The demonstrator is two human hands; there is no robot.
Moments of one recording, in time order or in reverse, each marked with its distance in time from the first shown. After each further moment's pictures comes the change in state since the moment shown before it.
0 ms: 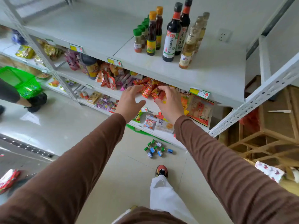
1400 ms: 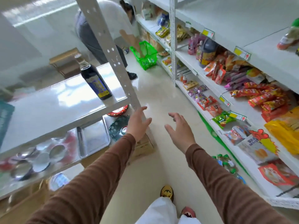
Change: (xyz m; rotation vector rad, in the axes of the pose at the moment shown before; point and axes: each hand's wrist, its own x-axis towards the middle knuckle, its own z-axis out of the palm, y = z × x) left_hand -0.284 -0.134 -0.110 0.004 0.489 -0.754; right_hand -0.167 -0.138 0.170 0.277 -0.697 -0.347
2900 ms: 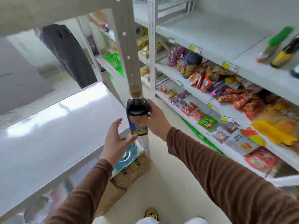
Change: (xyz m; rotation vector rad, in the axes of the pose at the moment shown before) left_hand 0.095 -0.128 -0.155 -0.185 -0.092 0.110; right_hand 0.156 -0.160 0.131 0.491 0.105 -0.092
